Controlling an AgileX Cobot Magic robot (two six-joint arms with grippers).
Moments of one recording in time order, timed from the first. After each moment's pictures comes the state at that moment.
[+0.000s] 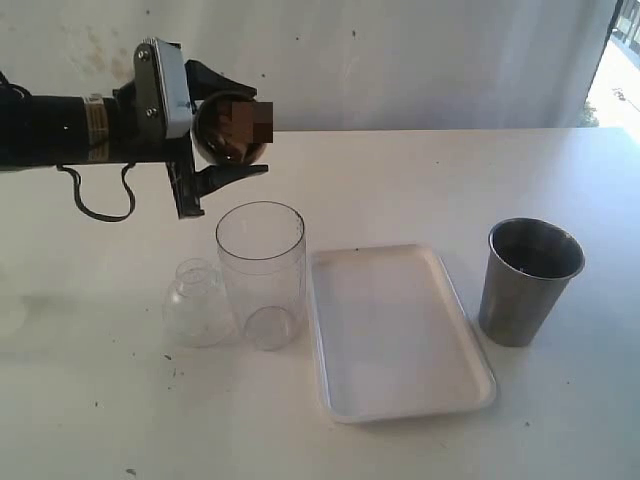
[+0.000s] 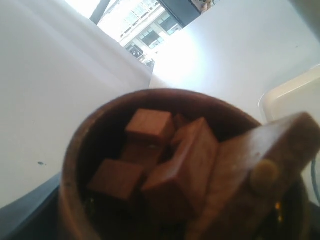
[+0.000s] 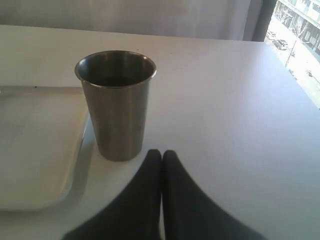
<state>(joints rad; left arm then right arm) -0.21 1.89 -1.19 1.38 -0.88 -0.17 -0.06 0.01 -0.01 0.00 0.34 -0.03</state>
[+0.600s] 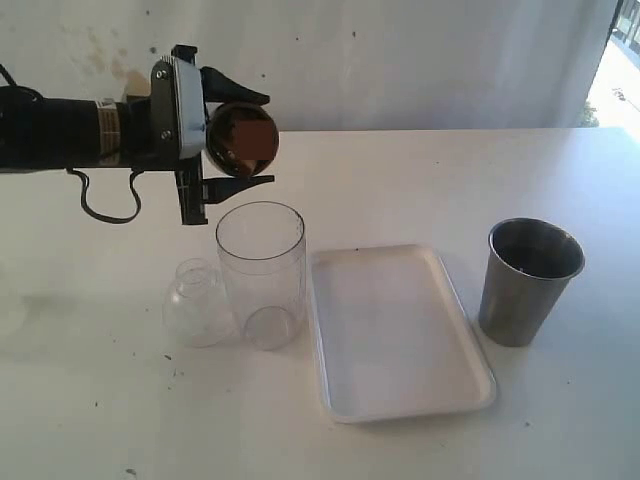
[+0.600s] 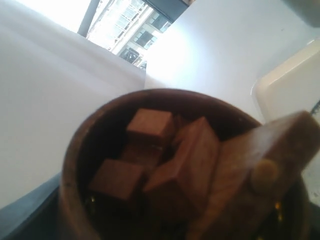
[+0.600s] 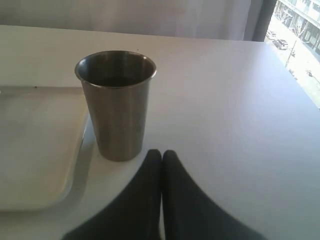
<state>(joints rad) -0.24 1.89 -1.19 1.41 -0.86 -0.05 -0.06 0.01 -0.01 0.00 0.34 -0.03</state>
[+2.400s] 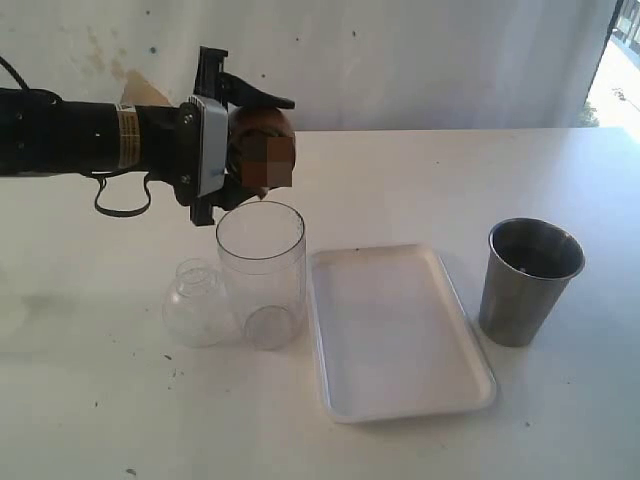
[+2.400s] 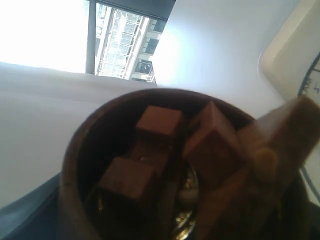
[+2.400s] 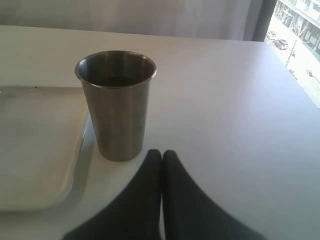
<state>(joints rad) -0.29 1.89 -1.19 1.37 -0.82 0.34 -0.06 0.01 -0.01 0.00 0.34 -0.03</state>
